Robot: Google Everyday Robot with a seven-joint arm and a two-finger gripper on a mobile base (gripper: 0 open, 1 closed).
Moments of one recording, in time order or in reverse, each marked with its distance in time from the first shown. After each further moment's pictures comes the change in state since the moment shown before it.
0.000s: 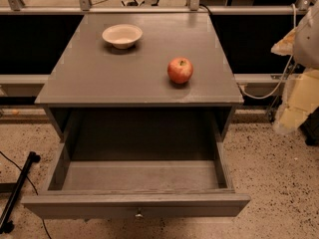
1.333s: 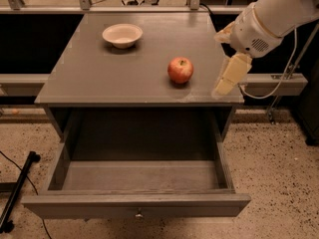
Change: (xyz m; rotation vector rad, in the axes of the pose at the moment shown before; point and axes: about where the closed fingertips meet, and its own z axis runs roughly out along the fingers) arm -0.090 -0.090 0.084 -0.009 -0.315 -0.081
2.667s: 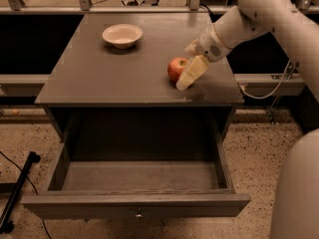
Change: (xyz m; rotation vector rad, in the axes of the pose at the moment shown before) arm -0.025 -0.070 0.128 -0.154 -0.195 0.153
